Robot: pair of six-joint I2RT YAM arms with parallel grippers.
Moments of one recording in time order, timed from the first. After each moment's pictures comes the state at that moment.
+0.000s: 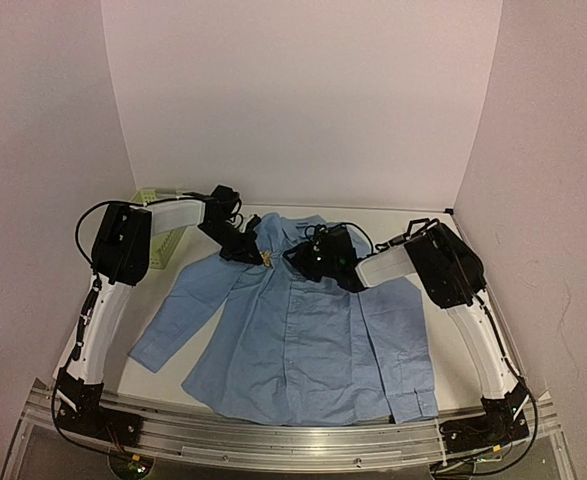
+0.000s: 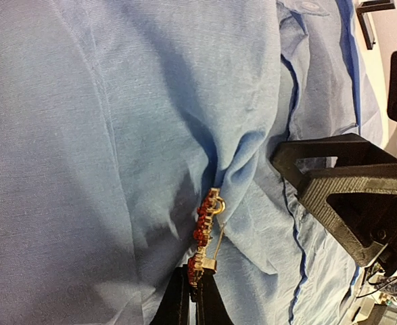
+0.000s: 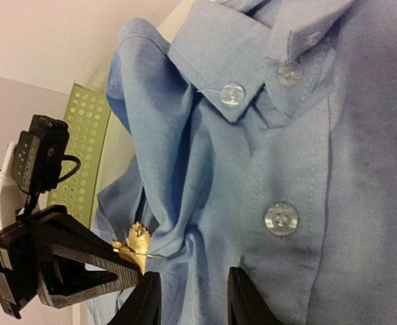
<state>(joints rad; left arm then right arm) -0.43 2.51 2.10 -0.72 0.60 -0.23 0.64 2.49 1.60 0.49 -0.18 1.01</state>
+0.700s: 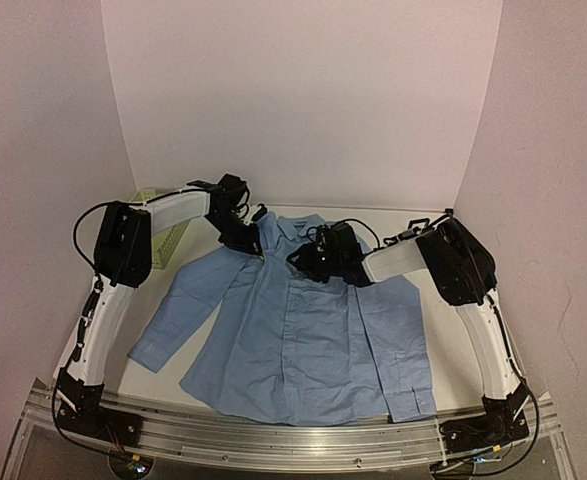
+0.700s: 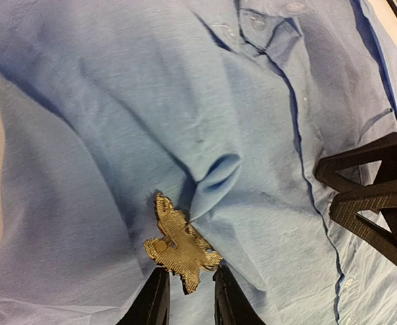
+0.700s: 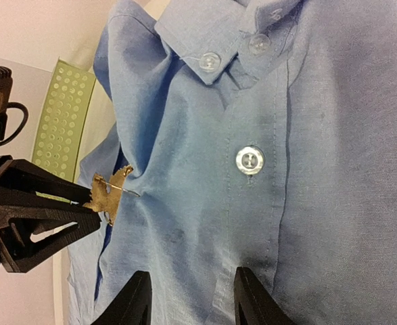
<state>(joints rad) -0.47 2.49 2.21 -0.82 0.35 -0.02 0.63 2.40 1.54 0.33 -0.21 0.92</state>
